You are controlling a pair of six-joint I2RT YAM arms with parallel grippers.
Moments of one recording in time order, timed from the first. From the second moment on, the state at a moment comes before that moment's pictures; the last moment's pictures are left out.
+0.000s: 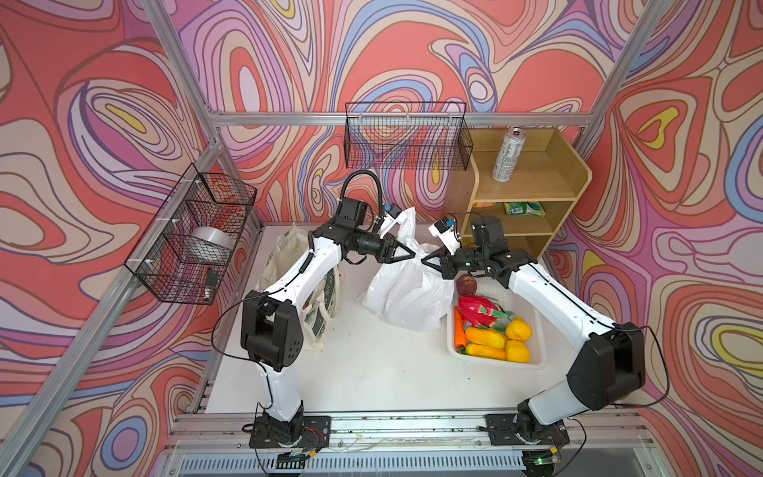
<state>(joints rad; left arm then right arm) -0.38 1.87 1.73 -0.60 1.06 0.09 0.35 1.55 1.34 -0.43 -0.68 -0.14</state>
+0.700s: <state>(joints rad) -0.38 1.85 1.70 -0.54 1.05 0.02 0.37 1.57 1.35 -0.44 -0.67 -0.15</state>
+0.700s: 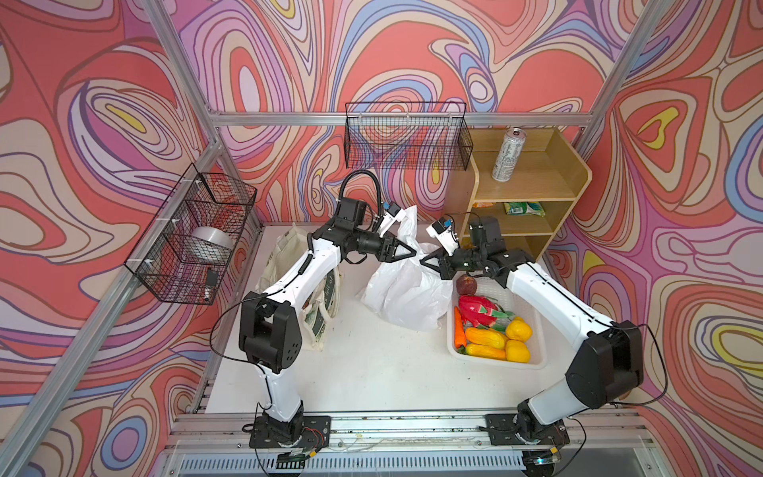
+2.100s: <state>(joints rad) -0.36 1.81 1.51 -0.17 1.05 -0.15 0.26 1.45 1.28 -0.22 -0.62 0.04</state>
